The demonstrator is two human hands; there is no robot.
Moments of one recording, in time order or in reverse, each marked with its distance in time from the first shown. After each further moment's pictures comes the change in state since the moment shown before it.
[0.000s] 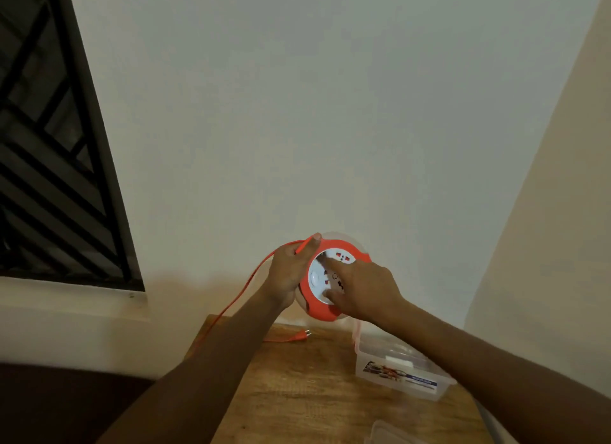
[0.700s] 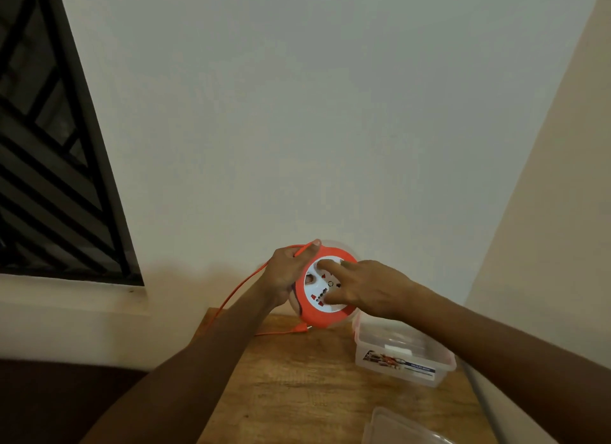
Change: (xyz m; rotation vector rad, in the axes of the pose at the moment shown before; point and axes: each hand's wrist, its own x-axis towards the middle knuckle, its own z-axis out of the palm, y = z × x) left_hand 0.000 -0.011 -0.018 0.120 -0.109 -0.098; right_hand -0.010 0.022 -0.013 -0.305 -0.032 -0.693
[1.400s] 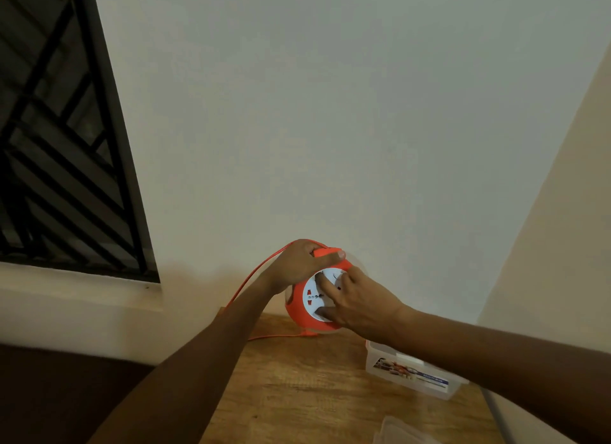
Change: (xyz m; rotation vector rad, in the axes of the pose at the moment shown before) left_hand 0.002 0.023 -0.014 0.529 -0.082 0.161; right_hand 0.026 -0.038 -0.007 -0.302 -0.251 0.010
